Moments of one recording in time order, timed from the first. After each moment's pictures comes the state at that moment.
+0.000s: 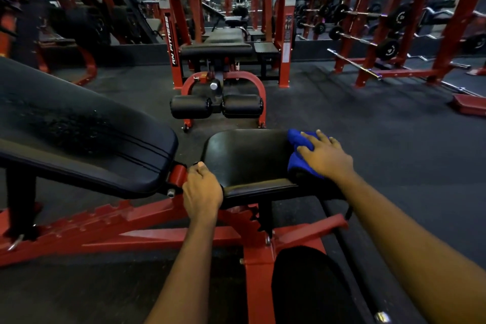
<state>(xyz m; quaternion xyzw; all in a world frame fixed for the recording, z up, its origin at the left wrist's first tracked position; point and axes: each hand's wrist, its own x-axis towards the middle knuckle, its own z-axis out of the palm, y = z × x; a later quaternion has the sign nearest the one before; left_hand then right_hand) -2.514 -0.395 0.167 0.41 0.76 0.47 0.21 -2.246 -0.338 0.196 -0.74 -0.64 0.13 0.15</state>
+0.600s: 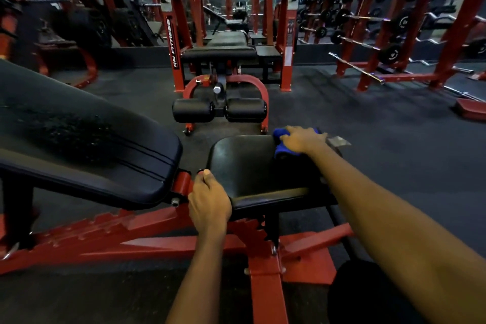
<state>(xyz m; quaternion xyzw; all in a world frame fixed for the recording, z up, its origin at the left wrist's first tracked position) -2.515 -0.392 0.161 0.40 0.73 0.51 0.22 -2.303 -0.254 0.226 -0.72 -0.68 0.10 0.03</state>
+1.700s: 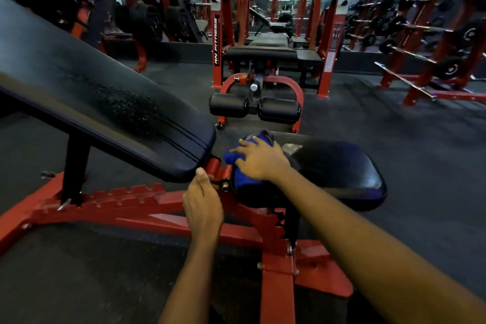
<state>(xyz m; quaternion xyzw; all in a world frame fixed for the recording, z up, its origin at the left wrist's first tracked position) -2.559 -0.441 0.151 0.35 0.69 0.61 0.16 -2.450 -0.328 0.211 -0.50 -0.87 0.03 0.00</state>
